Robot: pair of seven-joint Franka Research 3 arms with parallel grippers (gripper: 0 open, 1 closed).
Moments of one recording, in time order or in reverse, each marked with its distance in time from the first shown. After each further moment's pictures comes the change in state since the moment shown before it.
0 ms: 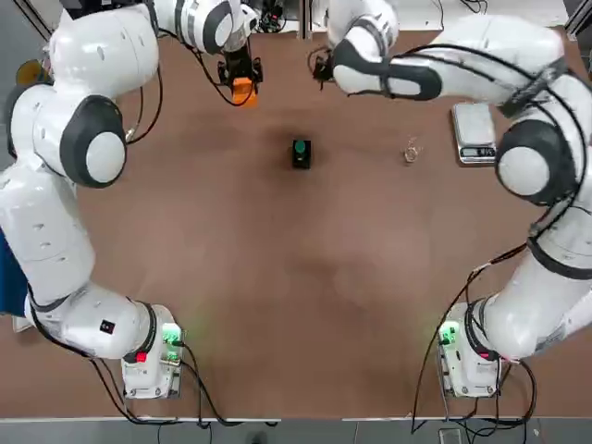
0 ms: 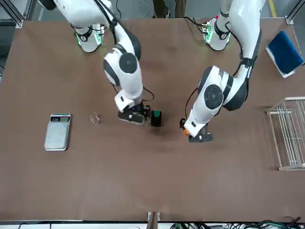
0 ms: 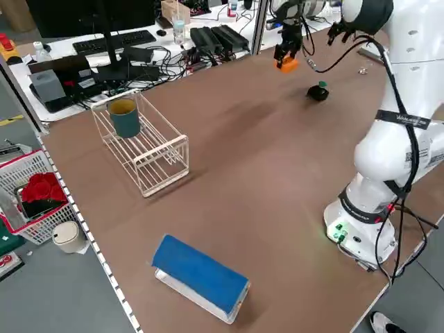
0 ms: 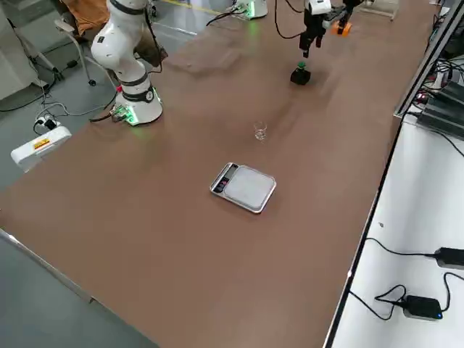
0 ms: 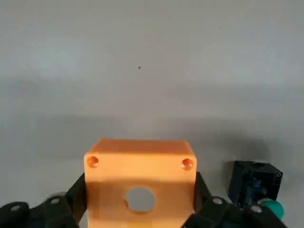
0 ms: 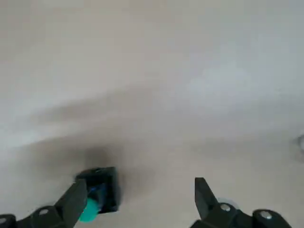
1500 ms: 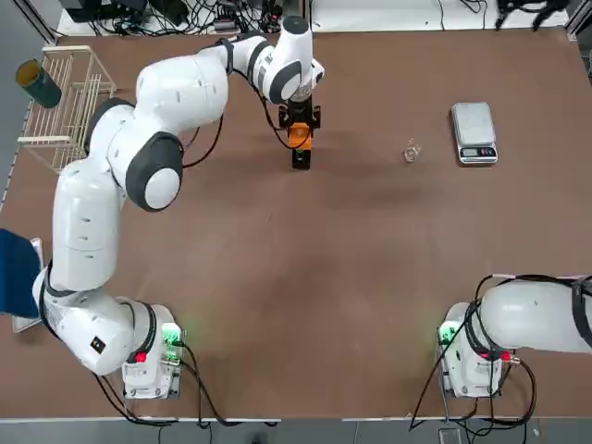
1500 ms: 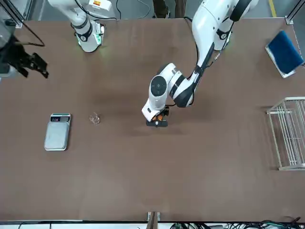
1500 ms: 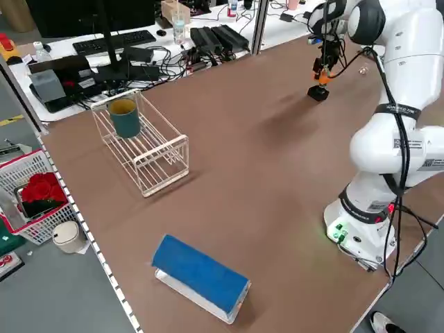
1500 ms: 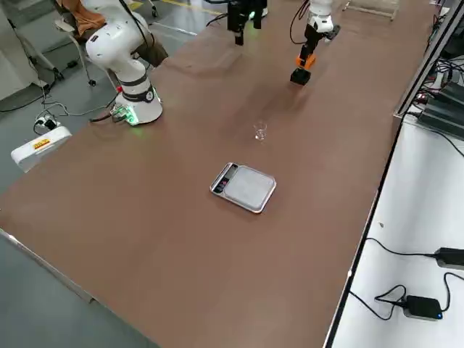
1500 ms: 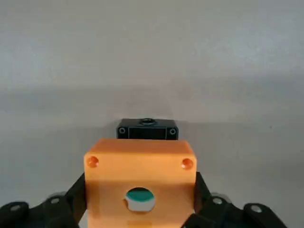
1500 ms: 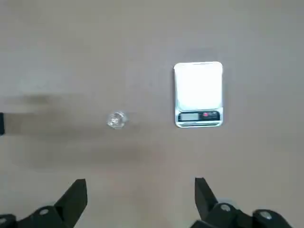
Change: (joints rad) left arm -0.323 0.233 0.018 0.195 0.019 0.024 -0.223; right arm -0.264 -0.648 -0.491 -0.176 0.332 -0.505 -1.046
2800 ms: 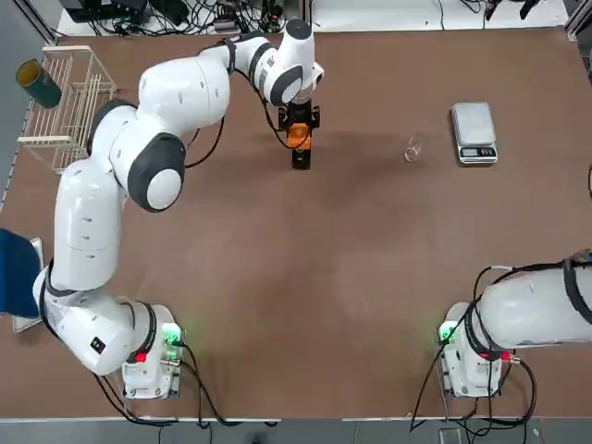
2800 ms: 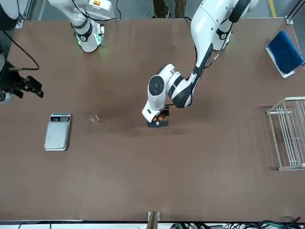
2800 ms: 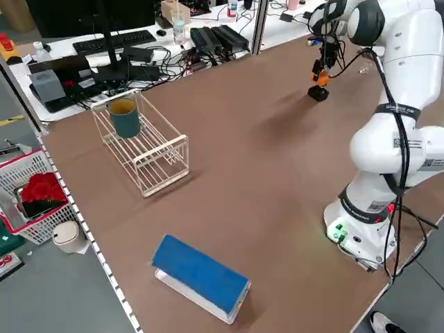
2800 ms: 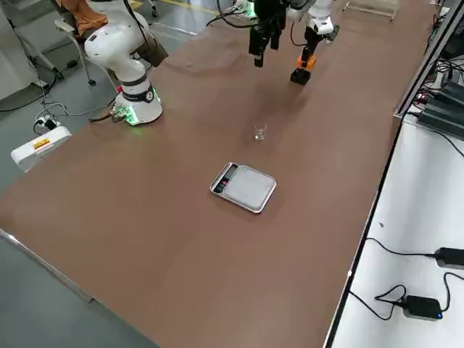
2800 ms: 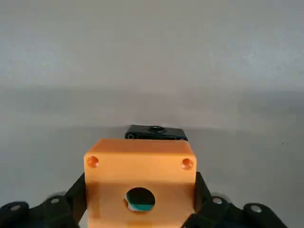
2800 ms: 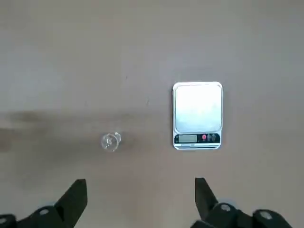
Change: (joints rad) left arm -0.003 0.007 0.001 0.002 0.055 0.001 -0.080; right arm -0.016 0.241 0.043 0.168 0.004 0.055 0.046
